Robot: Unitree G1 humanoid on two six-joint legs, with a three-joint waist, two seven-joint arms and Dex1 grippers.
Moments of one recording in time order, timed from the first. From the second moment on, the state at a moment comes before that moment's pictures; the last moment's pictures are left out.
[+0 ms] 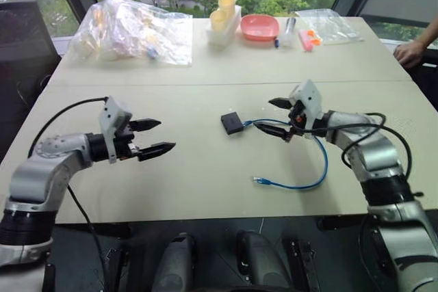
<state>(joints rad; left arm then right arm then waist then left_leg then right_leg) -0.33 0.81 0.12 -0.13 -0.58 0.61 -1.05 -0.66 -0.61 0.15 0.28 0.24 0.35 0.93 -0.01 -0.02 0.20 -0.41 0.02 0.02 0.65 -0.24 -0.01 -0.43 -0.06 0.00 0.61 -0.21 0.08</state>
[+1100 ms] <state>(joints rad) -0.52 0.69 0.19 -0.03 -0.69 0.70 -0.97 -0.95 -0.35 0.22 0.92 -0.14 -0.35 0.91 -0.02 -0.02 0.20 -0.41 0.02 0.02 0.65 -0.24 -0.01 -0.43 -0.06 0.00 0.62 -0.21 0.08</state>
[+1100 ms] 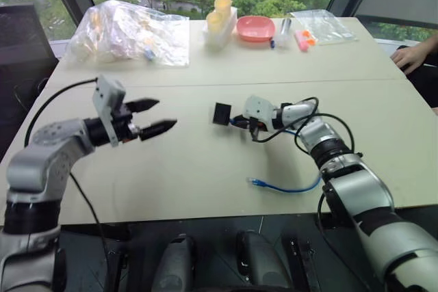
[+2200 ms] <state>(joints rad) -1.27 0.29 0.11 1.25 -0.29 0.21 -1.25 -0.71 -0.49 0.26 0.27 -0.42 -0.31 0.53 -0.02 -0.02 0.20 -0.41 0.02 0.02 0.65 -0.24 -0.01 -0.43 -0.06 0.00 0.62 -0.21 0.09</state>
